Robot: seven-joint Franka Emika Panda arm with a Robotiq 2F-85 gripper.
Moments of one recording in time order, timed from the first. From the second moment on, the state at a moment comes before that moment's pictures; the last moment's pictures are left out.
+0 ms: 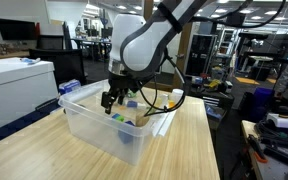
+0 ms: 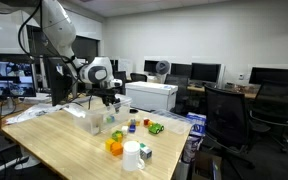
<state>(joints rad) 0.08 0.55 -0.02 -1.96 -0.07 2.72 0.10</state>
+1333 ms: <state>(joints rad) 0.05 0.33 0.00 -2.08 0.00 2.92 0.10</state>
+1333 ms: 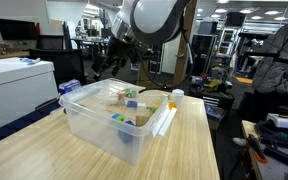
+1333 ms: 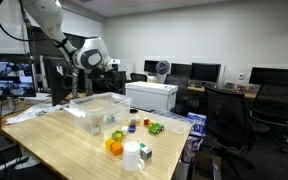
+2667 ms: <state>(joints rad) -0.09 0.63 -0.06 -1.99 0.19 2.91 0.18</state>
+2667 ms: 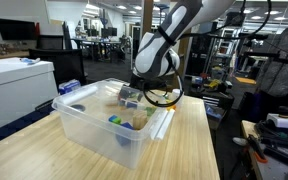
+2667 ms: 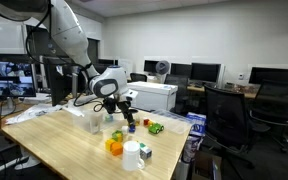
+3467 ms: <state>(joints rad) -0.15 0.44 -0.02 -2.23 0.27 2.98 0.18</state>
